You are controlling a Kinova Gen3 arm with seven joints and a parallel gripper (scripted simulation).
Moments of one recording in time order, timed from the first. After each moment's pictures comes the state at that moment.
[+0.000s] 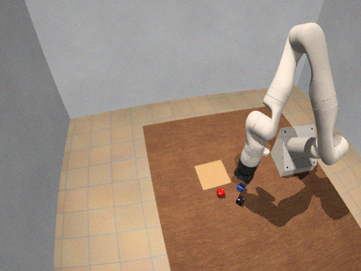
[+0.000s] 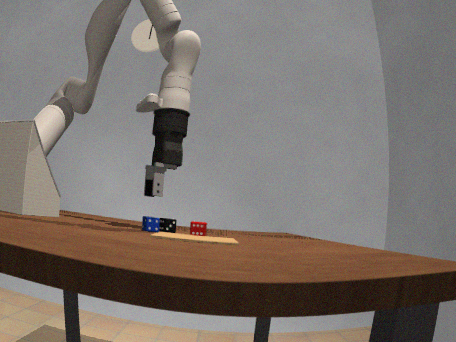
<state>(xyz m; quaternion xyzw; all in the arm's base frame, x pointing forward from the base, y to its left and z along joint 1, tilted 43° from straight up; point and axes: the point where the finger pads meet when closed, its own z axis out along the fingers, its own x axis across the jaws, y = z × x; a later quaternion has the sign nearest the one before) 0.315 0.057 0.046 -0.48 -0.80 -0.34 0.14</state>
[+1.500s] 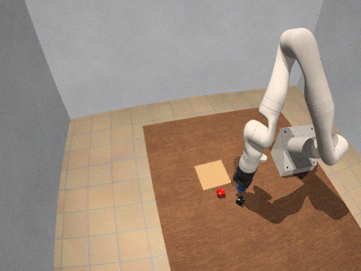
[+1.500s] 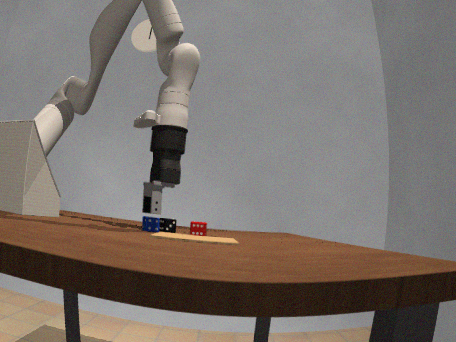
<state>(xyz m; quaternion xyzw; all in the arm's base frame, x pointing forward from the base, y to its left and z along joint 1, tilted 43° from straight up) 0.317 0.083 0.020 -0.47 -0.80 -0.34 0.14</state>
